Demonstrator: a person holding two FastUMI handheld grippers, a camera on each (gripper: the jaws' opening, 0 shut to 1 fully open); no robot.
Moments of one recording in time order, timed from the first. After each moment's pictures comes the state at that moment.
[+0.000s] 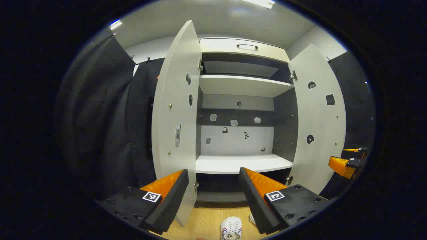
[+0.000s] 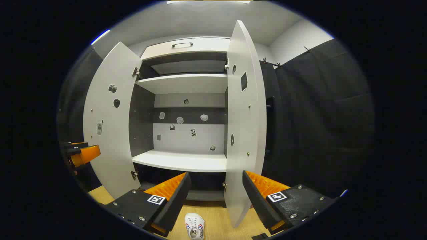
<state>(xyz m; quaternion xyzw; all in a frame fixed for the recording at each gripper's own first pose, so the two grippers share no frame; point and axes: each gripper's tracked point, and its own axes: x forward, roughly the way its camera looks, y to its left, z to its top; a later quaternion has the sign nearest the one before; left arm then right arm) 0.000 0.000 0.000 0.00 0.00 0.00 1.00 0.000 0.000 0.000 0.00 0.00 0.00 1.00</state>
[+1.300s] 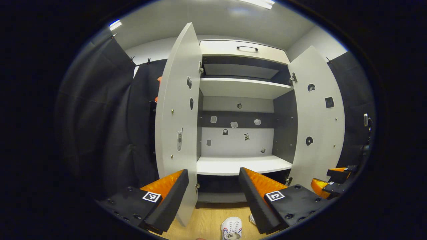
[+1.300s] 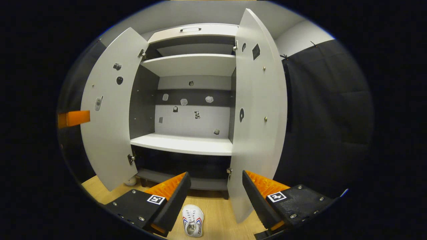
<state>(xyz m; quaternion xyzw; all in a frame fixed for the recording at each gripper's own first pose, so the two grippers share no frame) -0.008 0.001 0.008 0.00 0.00 0.00 1.00 0.021 0.019 -0.106 -0.01 0.08 0.02 1.00</state>
